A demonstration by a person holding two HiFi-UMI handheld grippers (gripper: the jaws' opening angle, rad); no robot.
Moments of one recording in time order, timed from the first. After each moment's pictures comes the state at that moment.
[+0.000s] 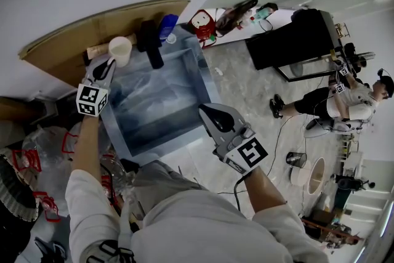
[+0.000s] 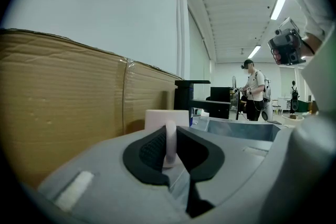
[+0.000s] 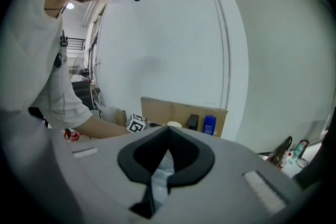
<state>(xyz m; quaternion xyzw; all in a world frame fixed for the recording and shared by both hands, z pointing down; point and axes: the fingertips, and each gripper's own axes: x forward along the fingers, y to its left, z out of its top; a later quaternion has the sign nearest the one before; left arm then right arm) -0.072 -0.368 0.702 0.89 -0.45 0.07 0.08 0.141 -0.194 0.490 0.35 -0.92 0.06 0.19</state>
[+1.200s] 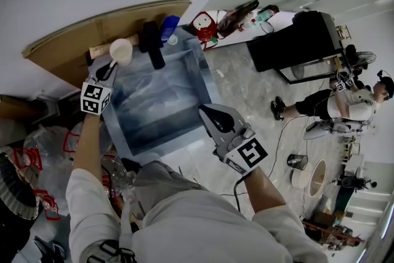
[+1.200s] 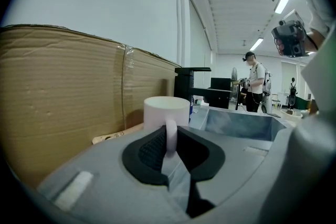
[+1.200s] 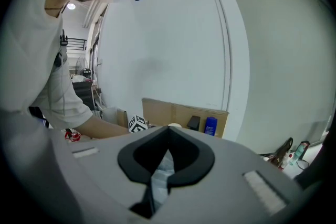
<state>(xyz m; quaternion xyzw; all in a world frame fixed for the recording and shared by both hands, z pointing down) -0.074 -0.362 0.727 0.88 -0.45 0.13 0.11 0.138 -0.189 0.484 0.35 -0.92 0.05 0.18</state>
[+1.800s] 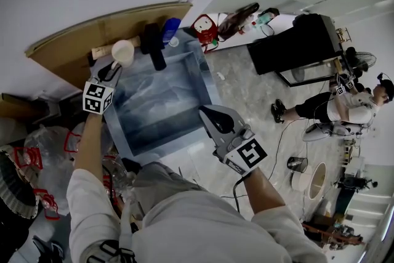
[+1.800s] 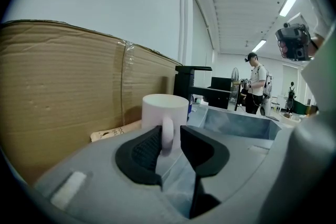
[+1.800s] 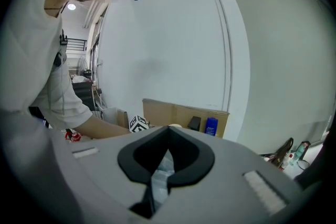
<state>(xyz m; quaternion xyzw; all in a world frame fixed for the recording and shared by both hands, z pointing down) -0.071 -0.360 0.729 0.88 -0.44 0.14 0.13 0.137 -0.188 0.481 0.35 -0.92 0.05 0.18</state>
